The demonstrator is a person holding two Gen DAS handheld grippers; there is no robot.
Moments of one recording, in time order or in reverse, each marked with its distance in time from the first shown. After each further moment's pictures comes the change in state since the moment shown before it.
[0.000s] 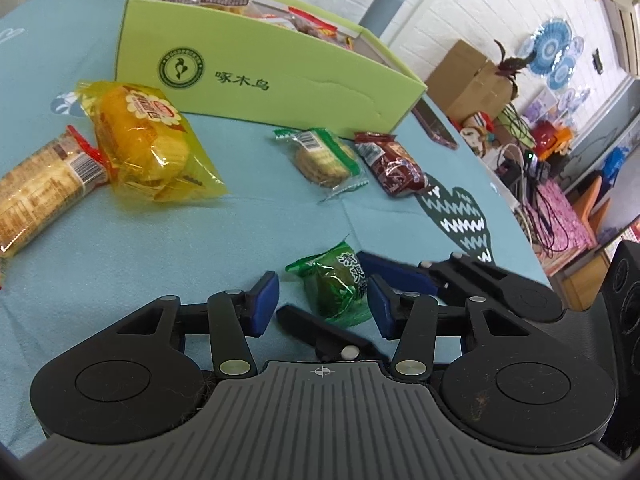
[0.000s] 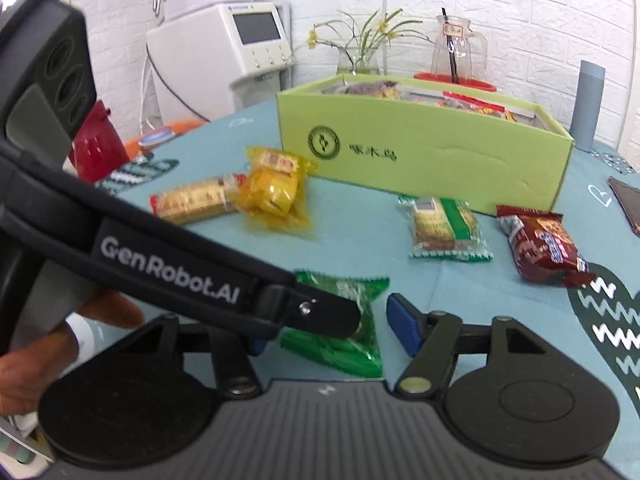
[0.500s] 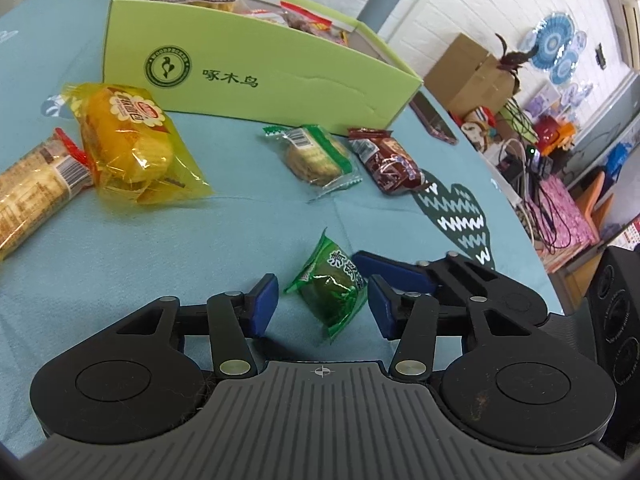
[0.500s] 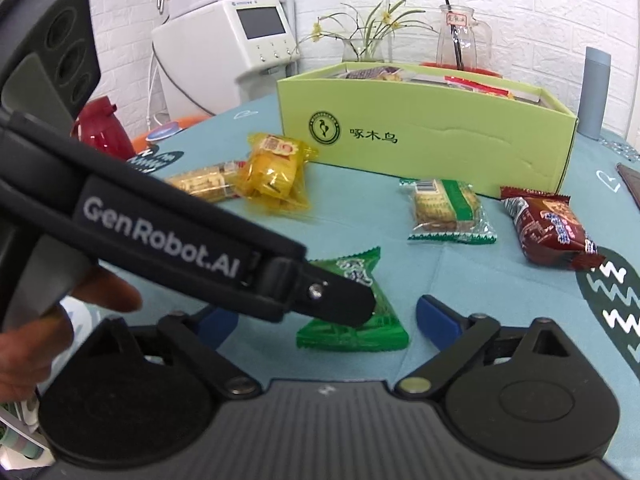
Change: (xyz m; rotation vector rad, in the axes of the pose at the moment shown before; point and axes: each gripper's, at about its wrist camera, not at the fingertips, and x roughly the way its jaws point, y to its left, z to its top) left arm 0.006 -0.008 0.006 -0.004 0.024 0.007; right arm 0.002 -0.010 -0.003 0.007 -0.012 0.035
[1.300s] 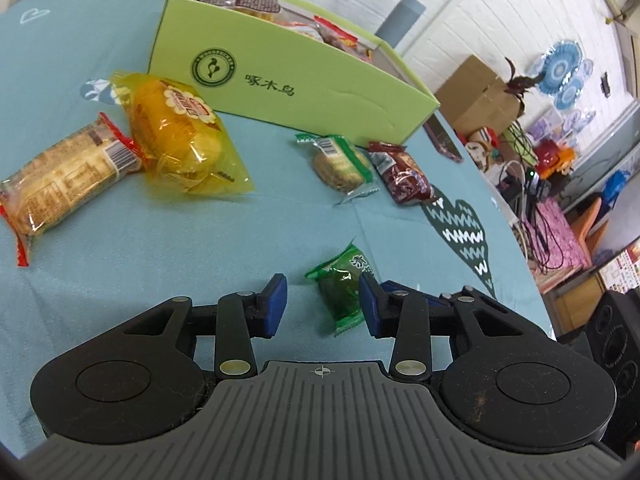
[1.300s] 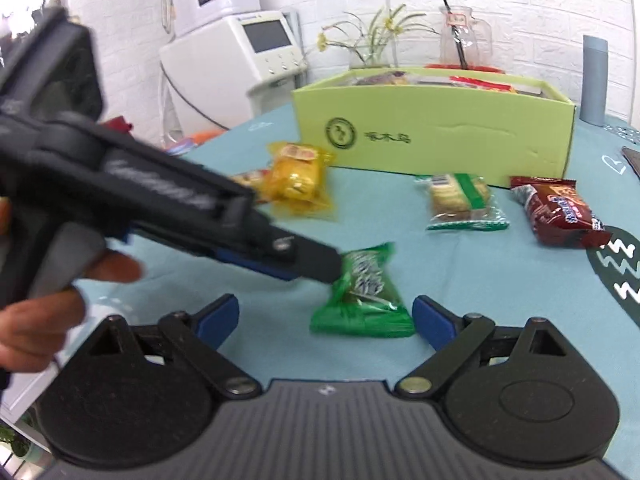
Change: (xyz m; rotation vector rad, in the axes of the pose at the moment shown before) left arm -0.022 0.019 -0.003 -0.071 -0.022 -0.014; right arm -0.018 0.009 -0.009 0.071 -0.032 0.050
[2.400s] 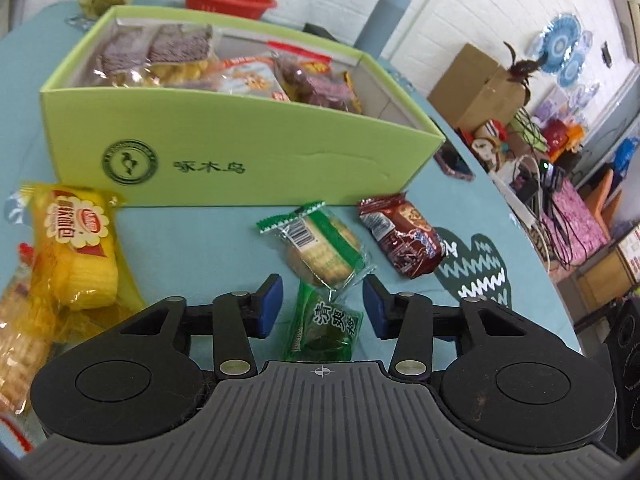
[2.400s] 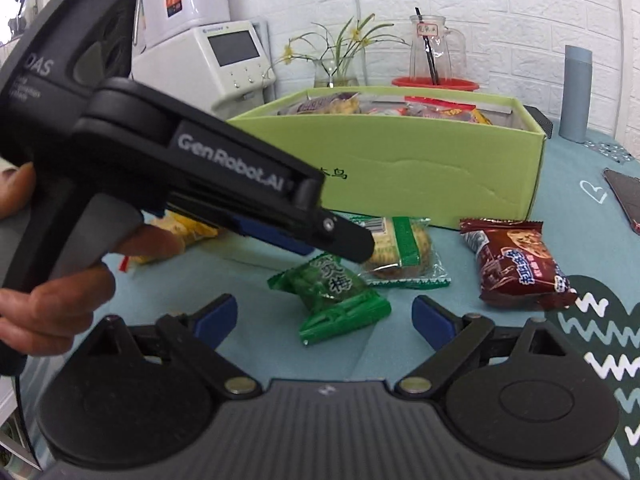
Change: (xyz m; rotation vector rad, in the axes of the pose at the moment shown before) left arm 0.066 -0.025 0.069 0.126 0.022 0.035; right arm 0.035 -0.052 0.035 -0.008 0.007 -0.036
